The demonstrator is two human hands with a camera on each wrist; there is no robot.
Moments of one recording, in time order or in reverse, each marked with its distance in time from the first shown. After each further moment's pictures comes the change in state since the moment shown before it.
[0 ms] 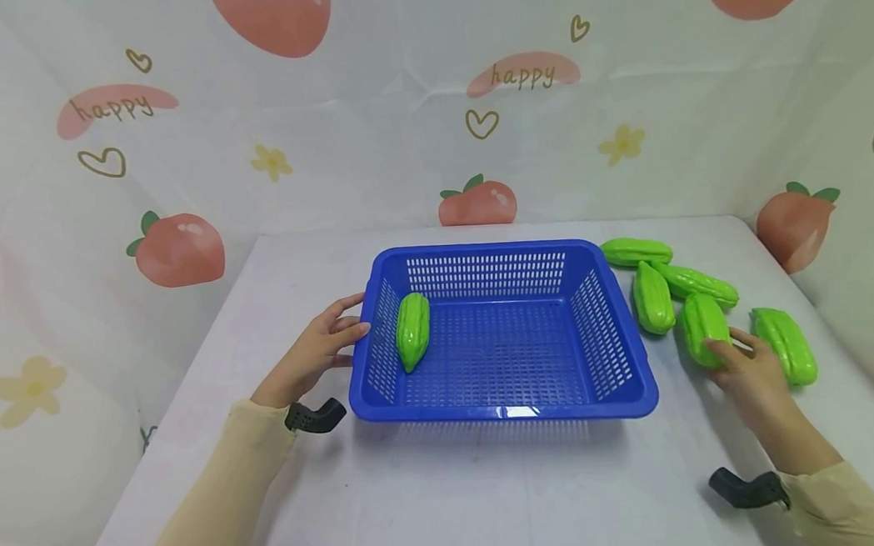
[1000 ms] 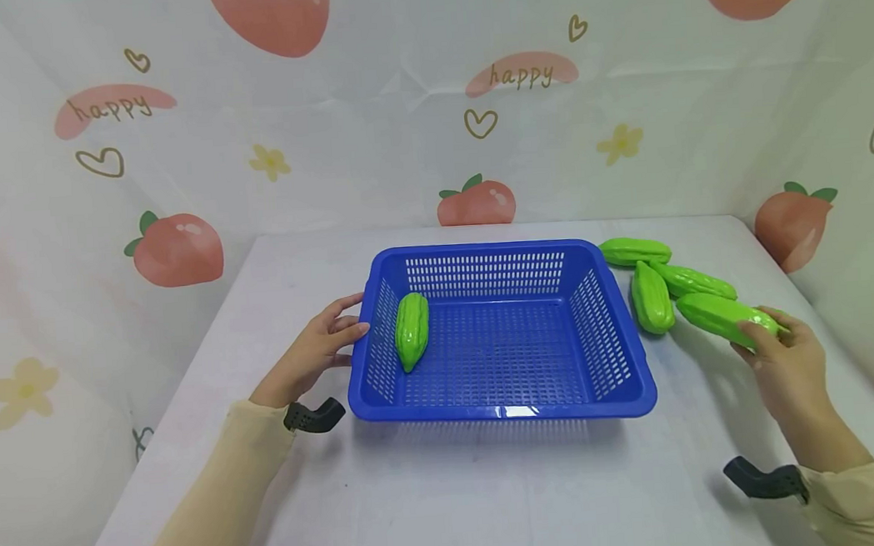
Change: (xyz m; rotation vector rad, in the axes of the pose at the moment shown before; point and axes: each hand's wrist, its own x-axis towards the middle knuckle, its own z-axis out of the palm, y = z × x) left_hand 0.000 0.000 0.000 0.009 -0.005 0.013; right_hand -0.008 -0.022 -0.010 0.337 0.108 -0.174
